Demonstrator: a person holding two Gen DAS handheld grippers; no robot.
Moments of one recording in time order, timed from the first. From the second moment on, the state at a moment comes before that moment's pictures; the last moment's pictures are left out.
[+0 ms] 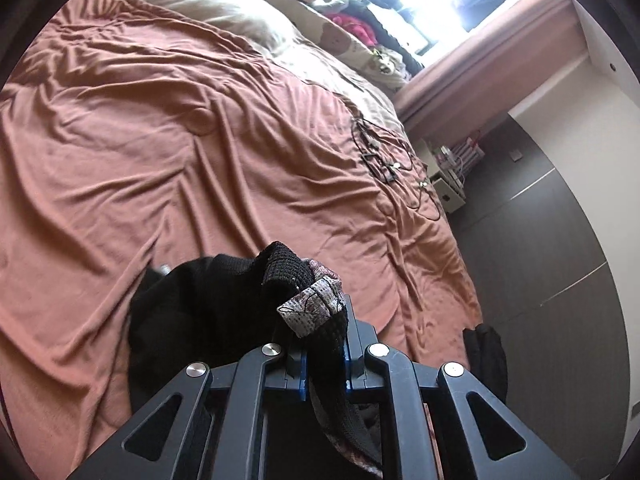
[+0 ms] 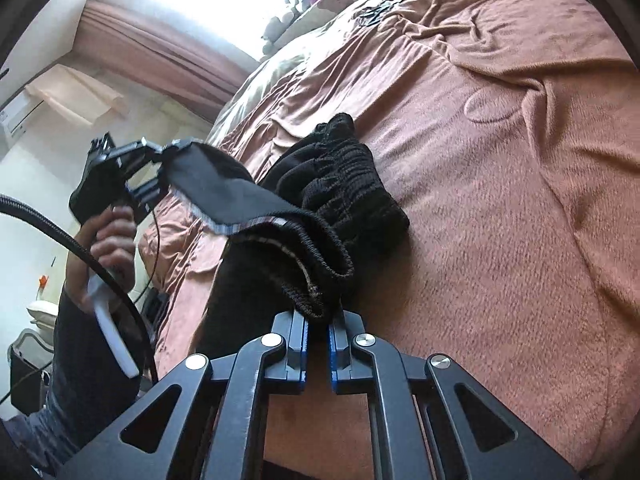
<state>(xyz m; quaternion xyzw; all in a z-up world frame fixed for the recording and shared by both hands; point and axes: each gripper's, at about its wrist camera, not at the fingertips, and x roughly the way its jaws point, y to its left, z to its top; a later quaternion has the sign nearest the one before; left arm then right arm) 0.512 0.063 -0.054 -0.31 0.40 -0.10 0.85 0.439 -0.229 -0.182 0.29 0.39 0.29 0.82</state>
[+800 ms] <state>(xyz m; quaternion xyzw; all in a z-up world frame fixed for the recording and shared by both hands) 0.481 0.063 -0.093 -0.31 0.45 -0.09 0.83 0.436 -0.240 -0.187 0.31 0.43 0.28 0.80</state>
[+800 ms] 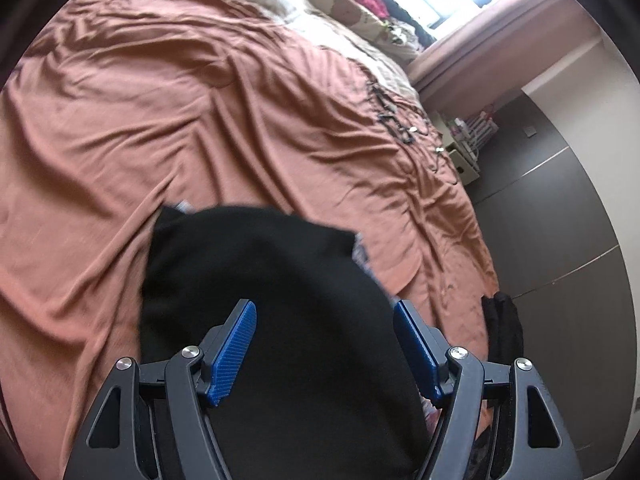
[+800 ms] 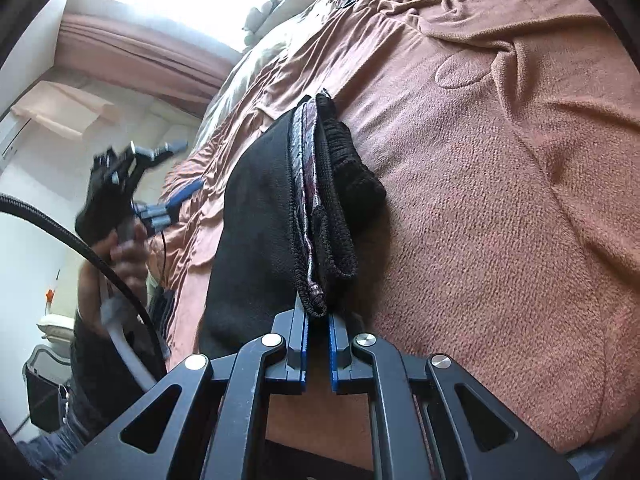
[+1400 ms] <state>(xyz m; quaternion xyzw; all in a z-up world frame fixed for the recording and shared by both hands) 0.413 0.098 -0.131 -0.34 0.46 -0.05 0.82 0.452 -0.246 -0.127 0.26 0.38 0.26 0.85</state>
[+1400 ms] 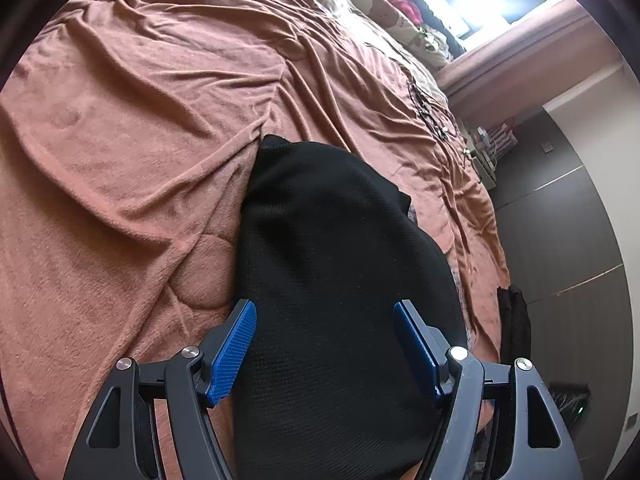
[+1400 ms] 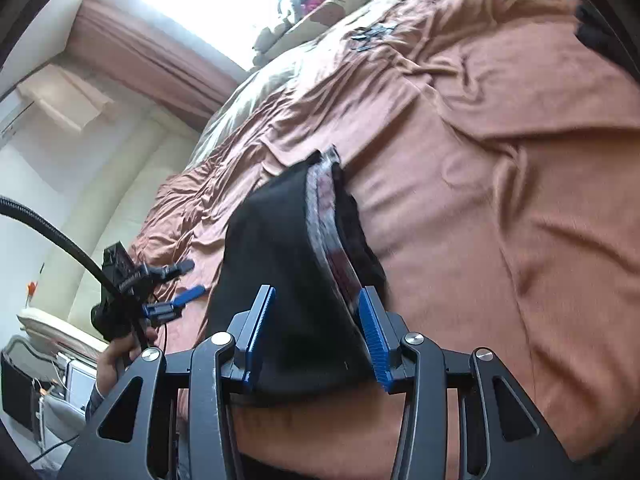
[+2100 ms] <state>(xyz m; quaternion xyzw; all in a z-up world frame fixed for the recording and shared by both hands) 0.424 0.111 -0.151 -0.35 0.46 -0.04 0.81 0.592 -0.174 -0.119 0.20 0.41 0.30 0.84</state>
